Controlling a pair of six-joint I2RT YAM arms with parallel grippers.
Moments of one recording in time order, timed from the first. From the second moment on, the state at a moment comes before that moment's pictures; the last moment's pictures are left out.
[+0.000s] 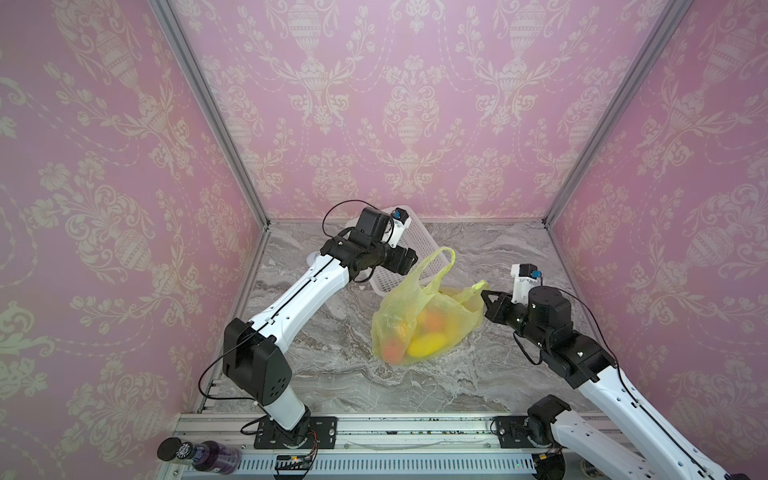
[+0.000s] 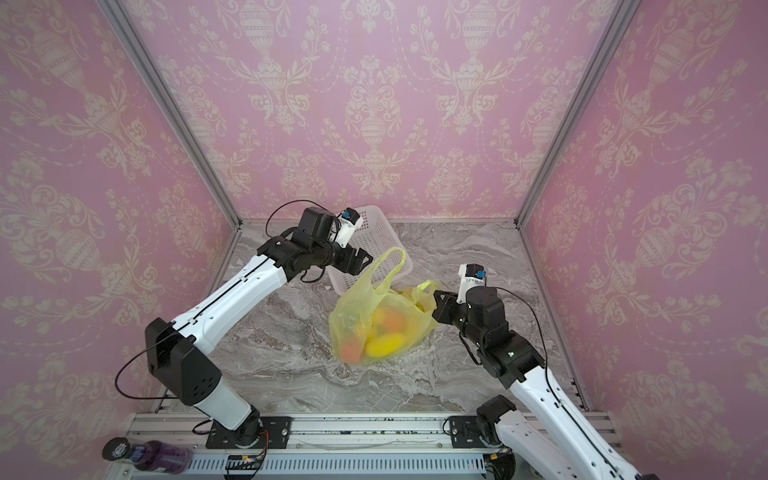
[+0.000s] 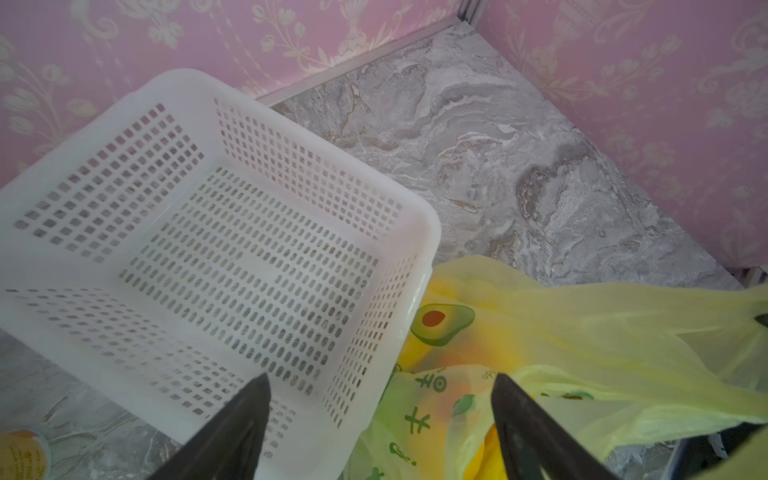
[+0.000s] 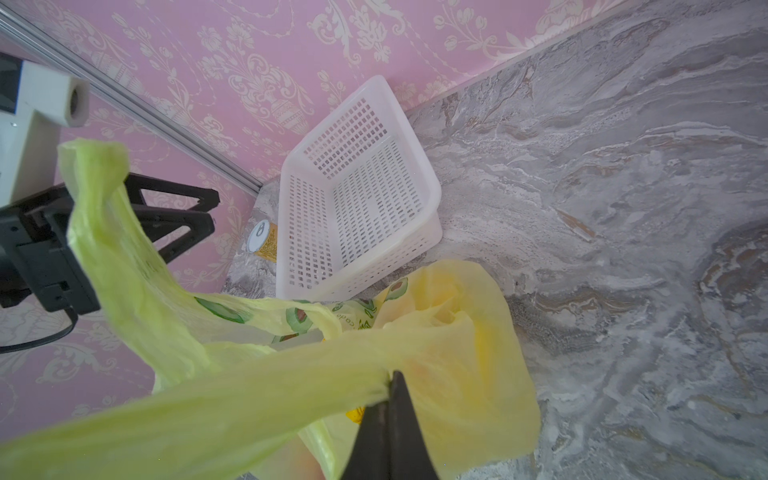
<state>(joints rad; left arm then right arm) -0.55 1.64 1.56 -0.67 0.24 -0.04 0.43 0.74 0.72 -0.39 0.01 0.65</state>
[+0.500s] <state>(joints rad) -0.64 1.62 1.54 -0.70 0.28 0.04 0.44 0.78 0.83 -0.40 -0.07 0.48</state>
